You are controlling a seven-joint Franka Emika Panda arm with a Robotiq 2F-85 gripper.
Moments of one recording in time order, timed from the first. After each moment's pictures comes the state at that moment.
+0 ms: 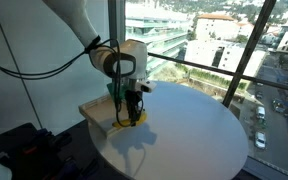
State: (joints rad) arm -0.08 0.27 -0.26 -2.34 -0.02 2.51 0.25
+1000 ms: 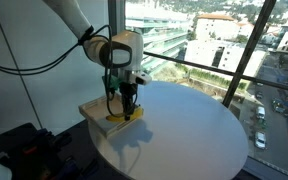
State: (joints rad) arm -0.07 0.18 -0.23 -2.36 -0.05 2.41 0.32
